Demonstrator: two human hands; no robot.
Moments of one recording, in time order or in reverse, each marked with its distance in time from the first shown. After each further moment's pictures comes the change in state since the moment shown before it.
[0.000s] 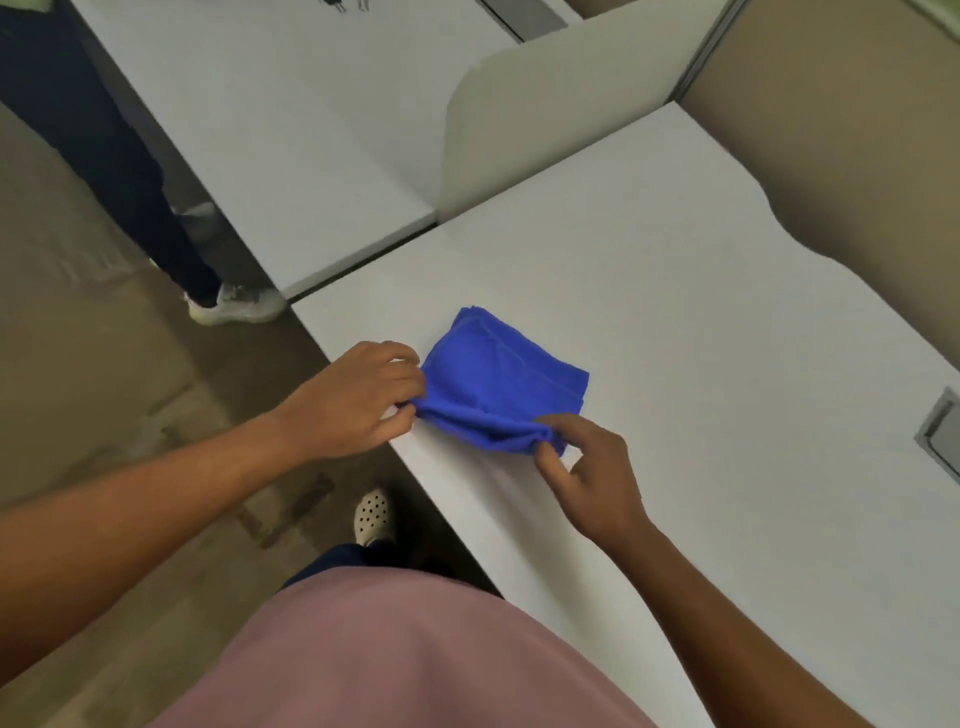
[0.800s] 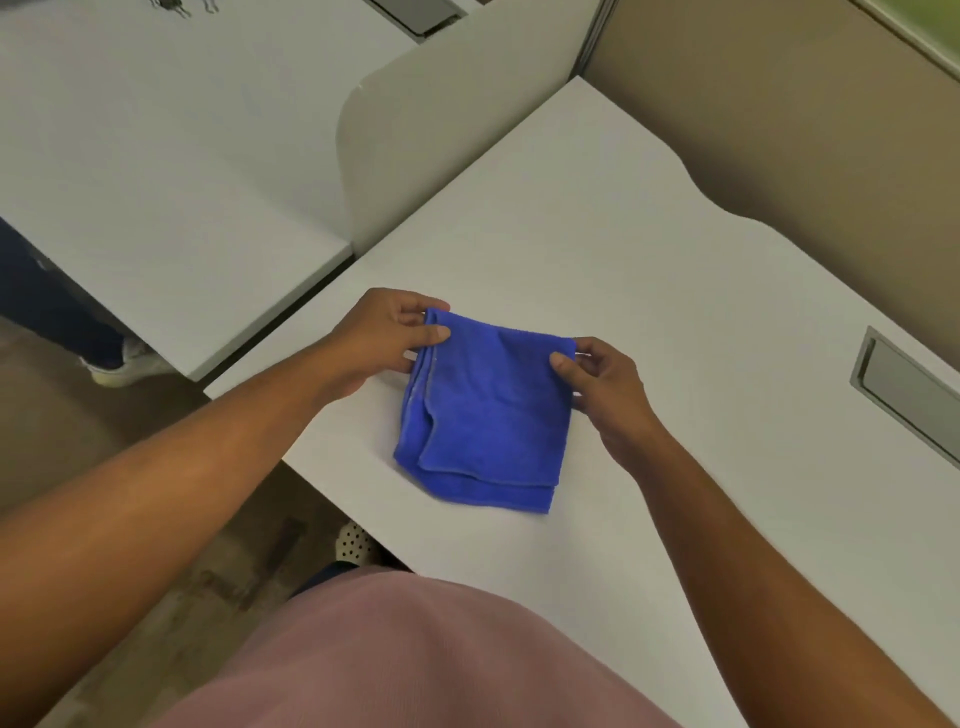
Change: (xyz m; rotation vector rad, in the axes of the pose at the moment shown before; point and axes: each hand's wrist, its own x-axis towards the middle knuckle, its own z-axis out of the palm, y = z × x) left_hand 0.165 -0.032 -0.013 -1.226 -0.133 -0.731; right_hand 0.105 0.038 -0.048 0.556 0.205 0.558
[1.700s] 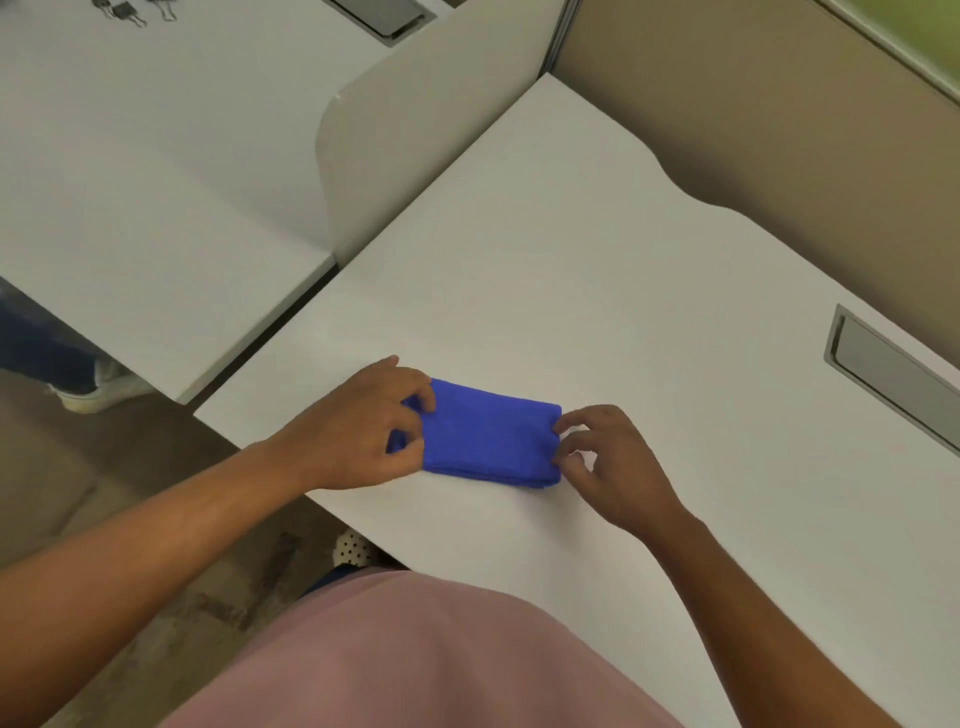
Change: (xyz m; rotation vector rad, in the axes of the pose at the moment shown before) left_hand -0.052 -0.053 -0.015 1.015 -0.220 0.721; right_hand -0.071 0.042 -0.021 -0.898 -0.037 -0.404
